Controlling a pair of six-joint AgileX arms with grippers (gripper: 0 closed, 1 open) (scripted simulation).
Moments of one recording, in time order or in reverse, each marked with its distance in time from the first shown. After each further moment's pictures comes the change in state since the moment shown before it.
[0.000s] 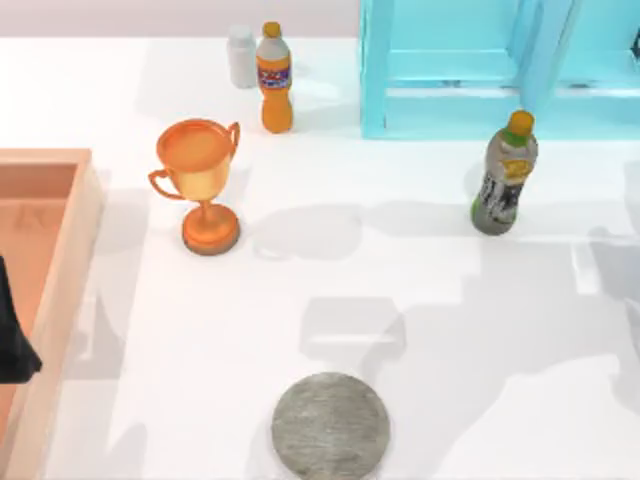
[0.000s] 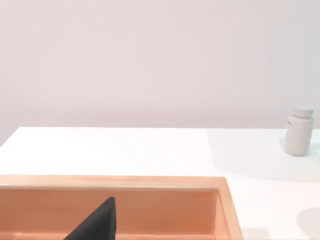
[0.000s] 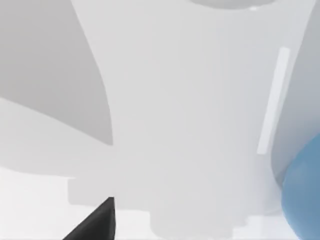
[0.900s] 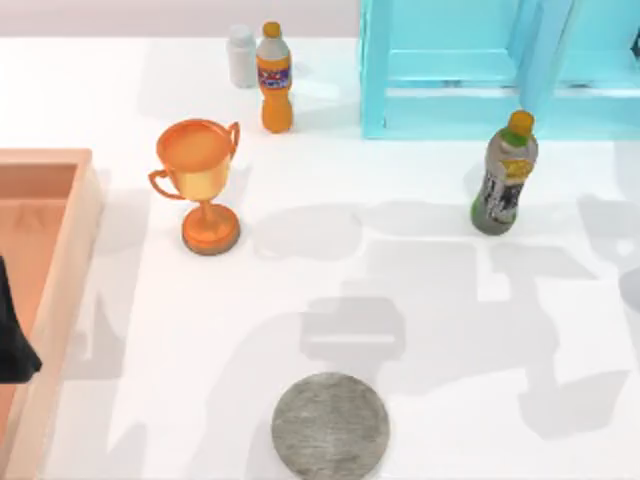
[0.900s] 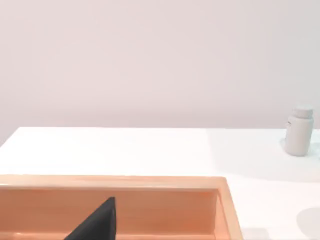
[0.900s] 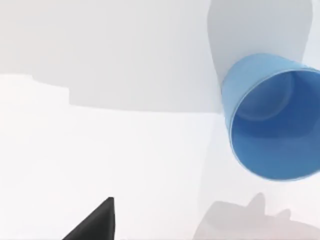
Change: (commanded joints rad) left arm 0.000 0.000 0.000 0.000 0.000 0.000; right arm 0.002 -0.108 0.274 -0.379 0.000 -0.003
